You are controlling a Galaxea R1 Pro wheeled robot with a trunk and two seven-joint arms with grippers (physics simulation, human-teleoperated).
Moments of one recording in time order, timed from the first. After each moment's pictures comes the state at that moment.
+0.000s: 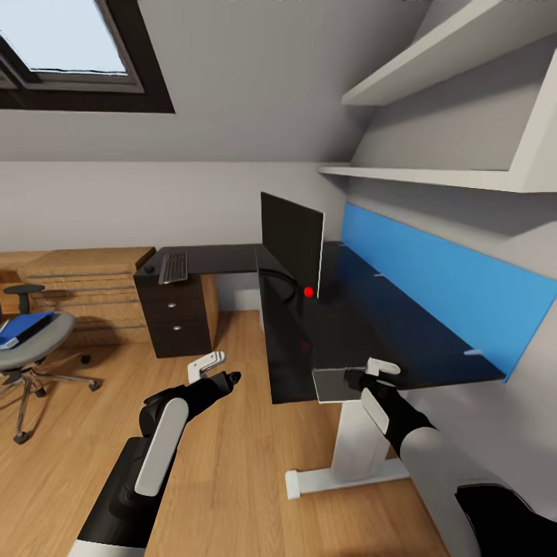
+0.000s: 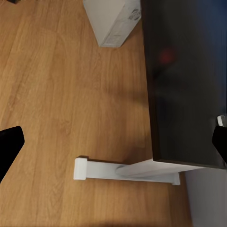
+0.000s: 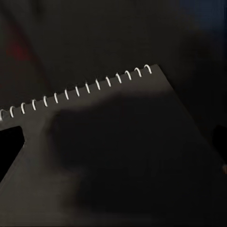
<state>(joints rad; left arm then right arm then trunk) -0.44 -0.12 -0.08 -1.48 0.66 0.79 0.46 -0.87 0.02 0.05 -0.41 -0.27 0.18 -0.25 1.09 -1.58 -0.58</state>
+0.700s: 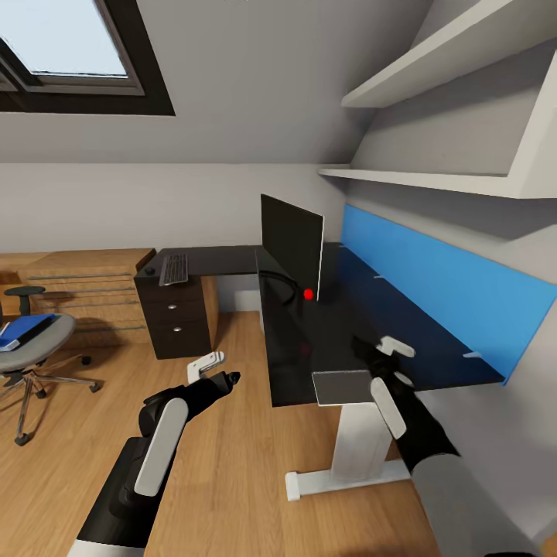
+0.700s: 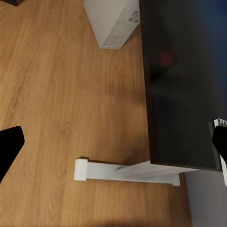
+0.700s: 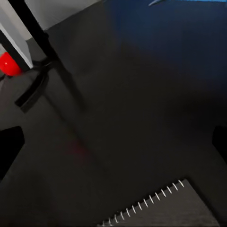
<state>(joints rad) -0.44 -0.12 -0.08 -1.48 0.66 0.79 0.46 -0.71 0.02 0.02 -0.90 -0.44 0.11 -0.25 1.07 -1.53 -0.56</state>
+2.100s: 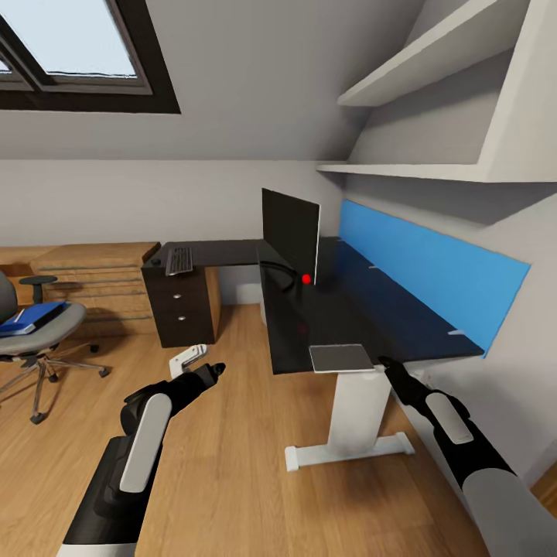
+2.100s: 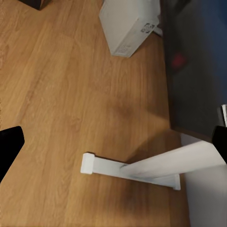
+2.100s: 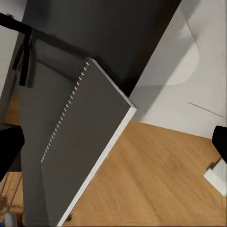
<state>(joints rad) -0.44 -0.12 0.01 -1.54 0.66 0.79 0.47 -0.67 -0.17 -0.06 -0.77 -1.14 0.31 -0.09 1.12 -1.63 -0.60</state>
